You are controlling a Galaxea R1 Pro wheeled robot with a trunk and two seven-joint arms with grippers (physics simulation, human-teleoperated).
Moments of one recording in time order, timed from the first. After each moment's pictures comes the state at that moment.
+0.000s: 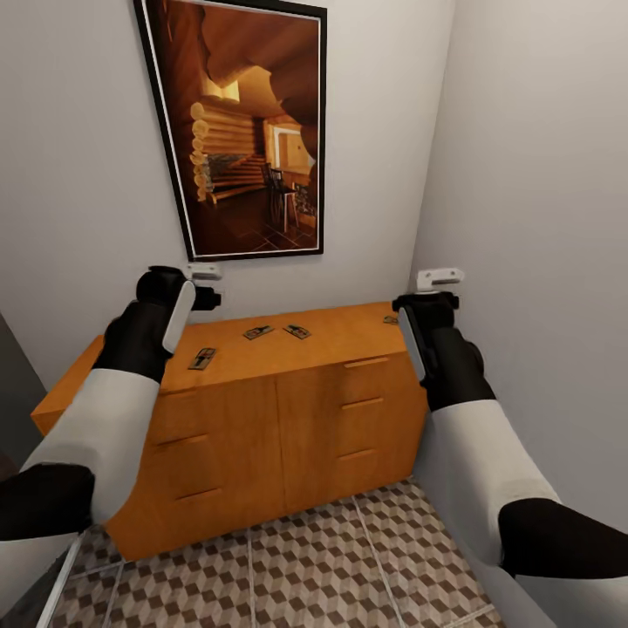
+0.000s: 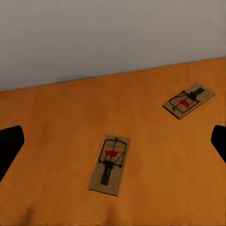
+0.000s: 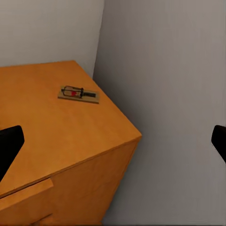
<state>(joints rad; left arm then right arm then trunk) -1.22 0.02 -0.09 -1.02 0.11 1.03 0.30 -1.11 0.14 0.05 -1.10 0.13 0.87 -0.41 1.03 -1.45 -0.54</state>
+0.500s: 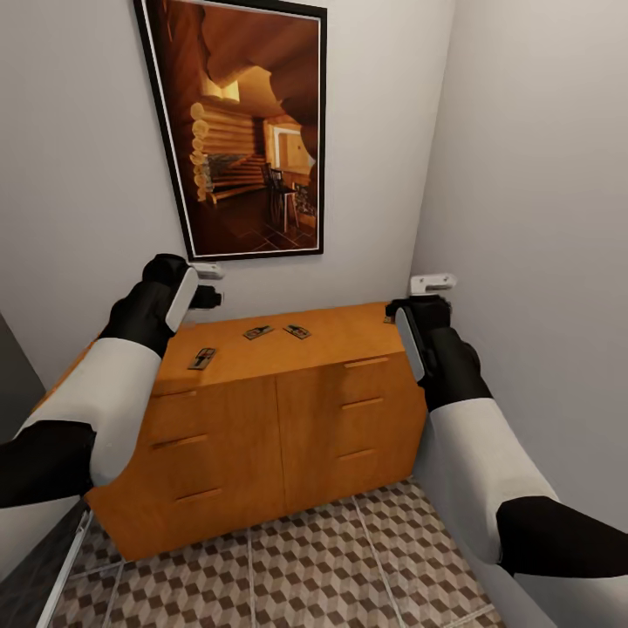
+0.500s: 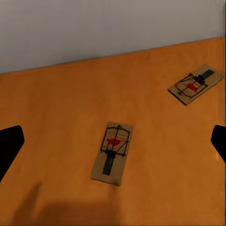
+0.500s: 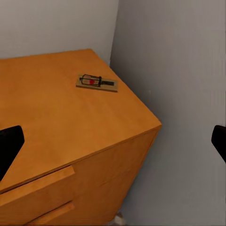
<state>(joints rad) -1.35 0.02 -0.09 -0.78 0.12 1.03 0.30 -1.11 0.14 0.05 -1.07 0.04 0.87 -0.41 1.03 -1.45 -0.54</state>
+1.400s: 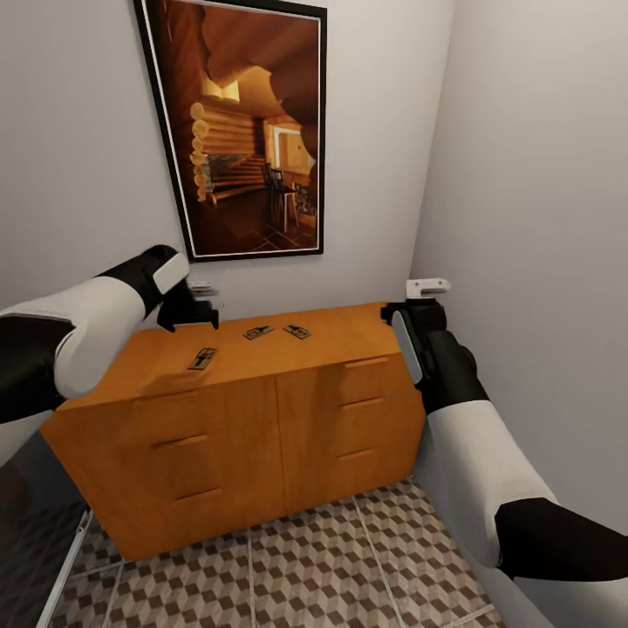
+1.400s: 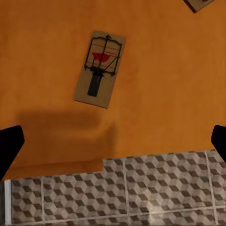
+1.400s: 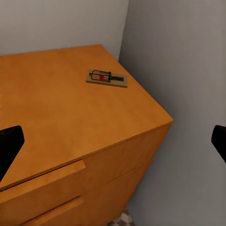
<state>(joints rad) -1.70 0.05 -0.17 -0.03 0.37 1.03 0.27 -1.10 0.14 0.06 -1.06 0.02 0.86 -0.41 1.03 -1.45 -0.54</state>
